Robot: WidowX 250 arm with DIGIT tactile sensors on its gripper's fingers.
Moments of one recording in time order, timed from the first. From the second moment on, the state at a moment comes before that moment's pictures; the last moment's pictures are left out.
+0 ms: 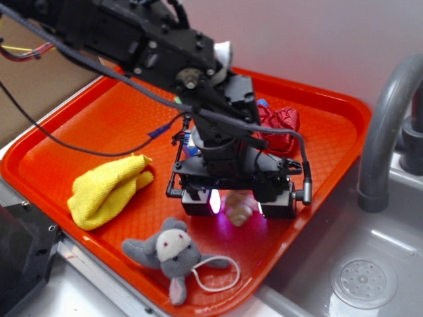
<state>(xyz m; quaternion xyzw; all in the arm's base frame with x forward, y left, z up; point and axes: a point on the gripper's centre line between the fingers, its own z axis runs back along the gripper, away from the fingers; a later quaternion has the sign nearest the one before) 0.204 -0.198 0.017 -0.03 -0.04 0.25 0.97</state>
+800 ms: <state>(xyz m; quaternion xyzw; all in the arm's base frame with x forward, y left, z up) 0.208 -0.100 0.148 0.06 -0.11 0.02 0.99</state>
